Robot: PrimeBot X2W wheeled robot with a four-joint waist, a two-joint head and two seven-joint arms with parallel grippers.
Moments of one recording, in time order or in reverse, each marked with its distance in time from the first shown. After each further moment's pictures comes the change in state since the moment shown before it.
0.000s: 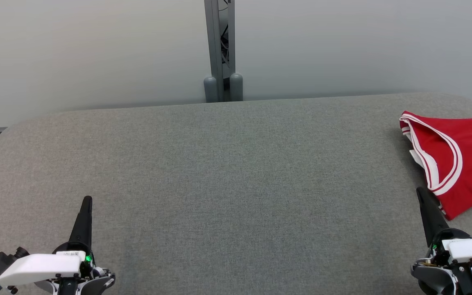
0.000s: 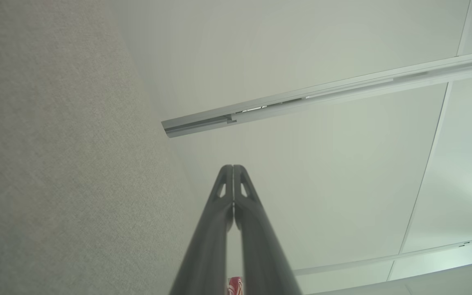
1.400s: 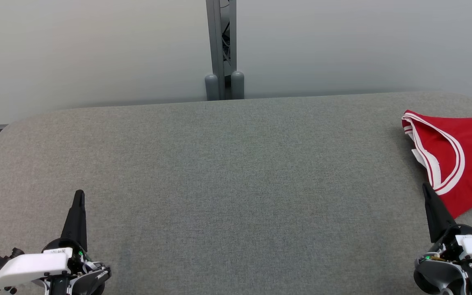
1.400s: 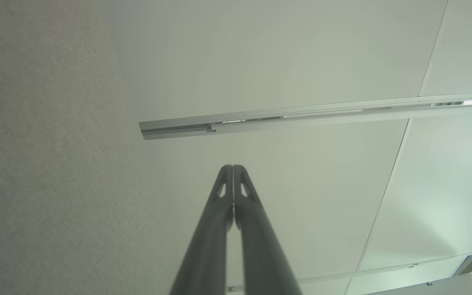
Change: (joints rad) left arm -0.020 -0.030 0.058 0.010 -0.122 -0.046 0.040; right arm -0.017 -0.001 -0.028 0.009 0.164 0.000 0.034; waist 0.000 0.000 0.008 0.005
